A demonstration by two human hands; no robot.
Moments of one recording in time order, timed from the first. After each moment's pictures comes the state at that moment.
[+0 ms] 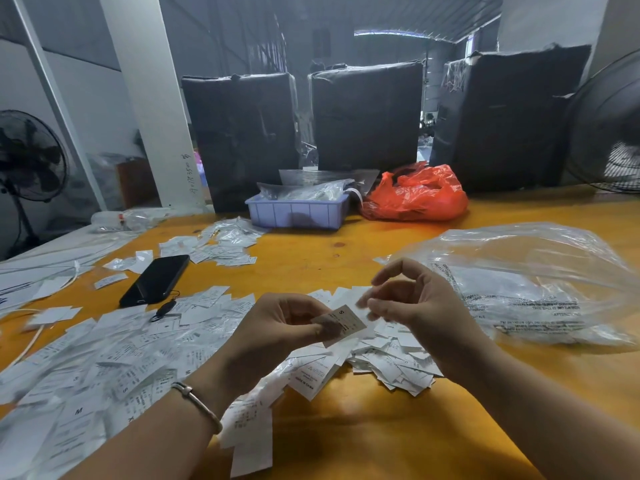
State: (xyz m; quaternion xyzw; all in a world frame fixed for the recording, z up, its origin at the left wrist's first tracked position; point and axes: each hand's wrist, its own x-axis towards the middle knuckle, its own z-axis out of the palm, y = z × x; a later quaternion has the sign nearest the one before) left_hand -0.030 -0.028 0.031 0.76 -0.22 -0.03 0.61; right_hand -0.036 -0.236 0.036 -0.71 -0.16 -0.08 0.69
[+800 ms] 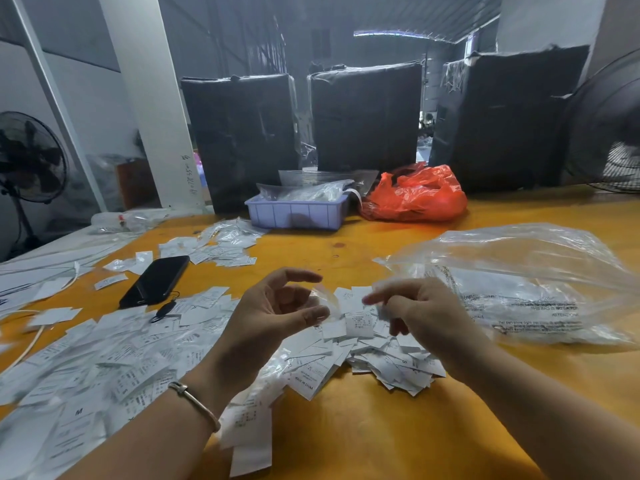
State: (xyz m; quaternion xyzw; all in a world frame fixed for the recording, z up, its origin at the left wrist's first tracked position) left_hand -0.029 -0.023 0.033 0.72 -0.21 0.03 0.66; right_hand -0.029 -0.241 0.033 -0.81 -0.10 -0.09 0.58
